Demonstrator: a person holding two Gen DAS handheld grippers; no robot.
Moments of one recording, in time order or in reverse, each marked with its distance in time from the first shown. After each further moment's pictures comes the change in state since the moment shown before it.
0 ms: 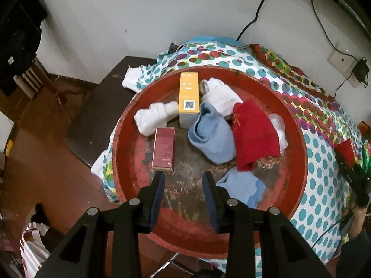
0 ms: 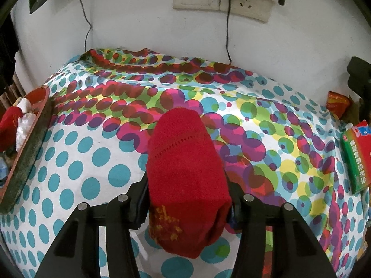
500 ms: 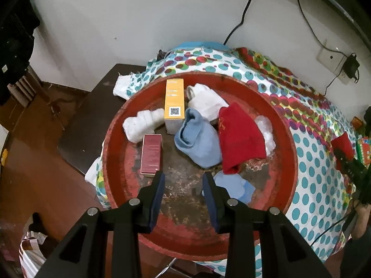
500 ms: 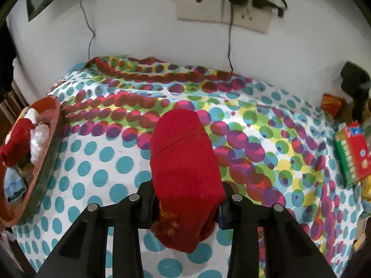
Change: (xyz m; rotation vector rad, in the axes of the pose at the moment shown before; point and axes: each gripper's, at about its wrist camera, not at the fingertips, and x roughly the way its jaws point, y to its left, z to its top) left arm -0.007 -0.008 0.000 0.030 -0.036 -0.046; right arm -0.036 0.004 0.015 0.006 0.010 -0.028
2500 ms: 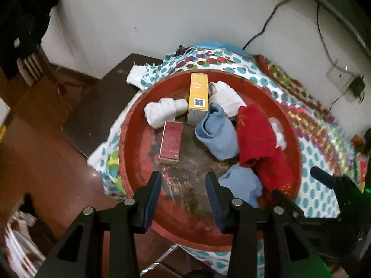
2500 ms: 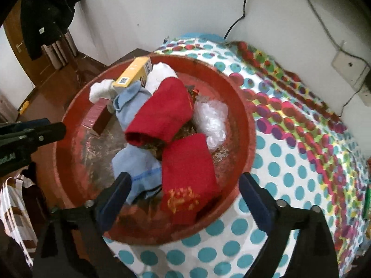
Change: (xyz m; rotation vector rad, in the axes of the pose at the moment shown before) left arm -0.005 0.038 -0.021 -0.144 0.009 -0.019; right arm -0.042 0.288 0.007 -0.300 0.151 0.203
